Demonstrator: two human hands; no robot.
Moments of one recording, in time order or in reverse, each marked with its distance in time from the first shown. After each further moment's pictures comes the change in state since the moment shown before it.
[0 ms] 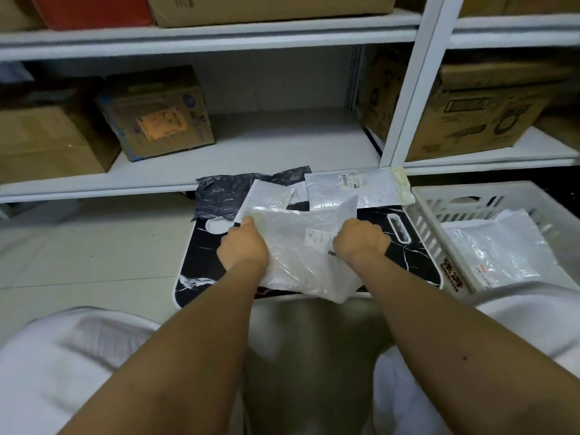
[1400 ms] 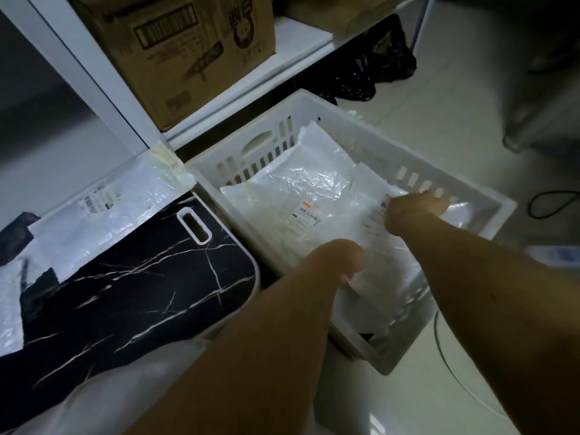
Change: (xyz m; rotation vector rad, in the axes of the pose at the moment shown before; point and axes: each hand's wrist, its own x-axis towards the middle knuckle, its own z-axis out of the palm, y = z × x) left_hand -0.189 0.400 0.205 0.311 -1.261 0.625; right_hand 0.060 0.440 0.021 -0.267 -0.385 0.810
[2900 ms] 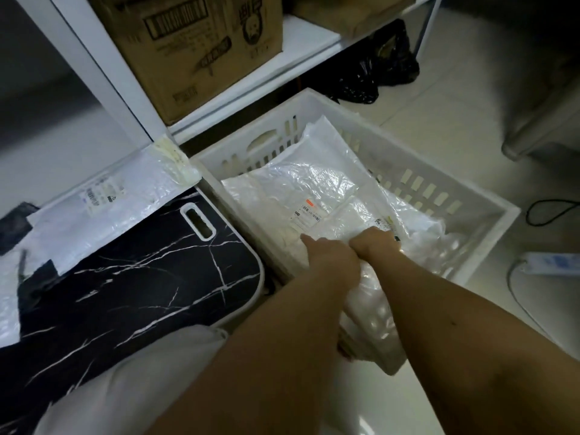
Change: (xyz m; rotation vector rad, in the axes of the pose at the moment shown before) left_hand -0.018 -0.008 0.008 0.773 0.390 0.092; right_hand -0.013 -0.055 0.057 0.630 -0.279 0.008
